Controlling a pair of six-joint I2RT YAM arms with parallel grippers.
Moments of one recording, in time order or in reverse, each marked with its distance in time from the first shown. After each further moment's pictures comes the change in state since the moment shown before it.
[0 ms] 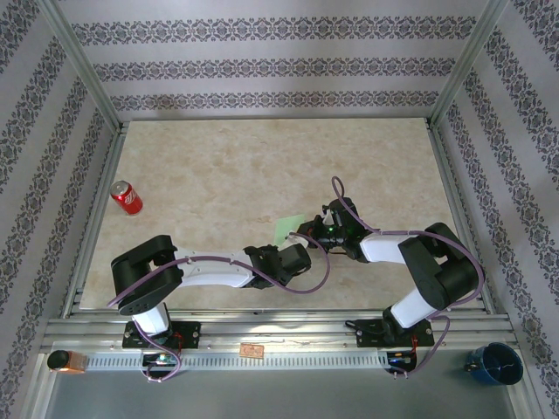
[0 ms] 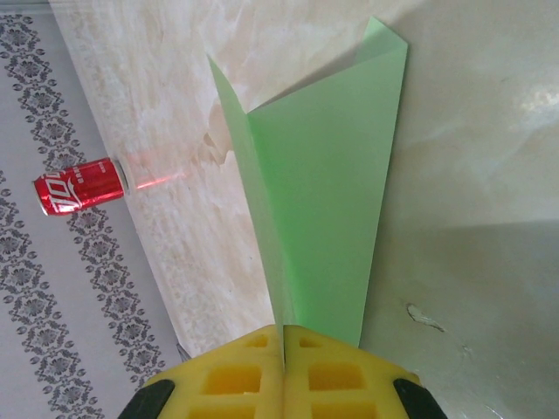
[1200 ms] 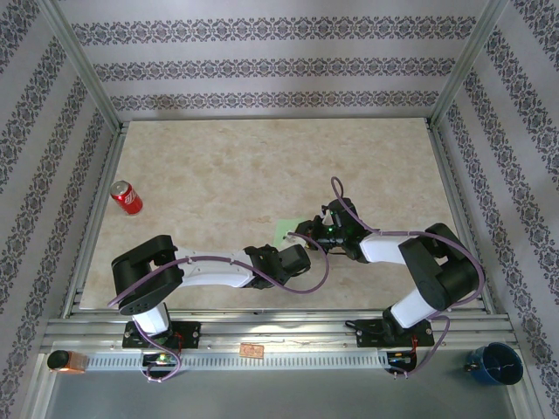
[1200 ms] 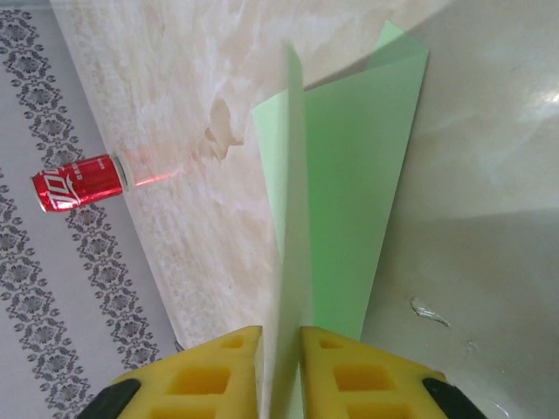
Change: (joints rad) left arm 0.000 0.002 0.000 -0.028 -0.037 -0.024; right arm 0.005 -0.013 0.000 -0.012 0.004 -0.008
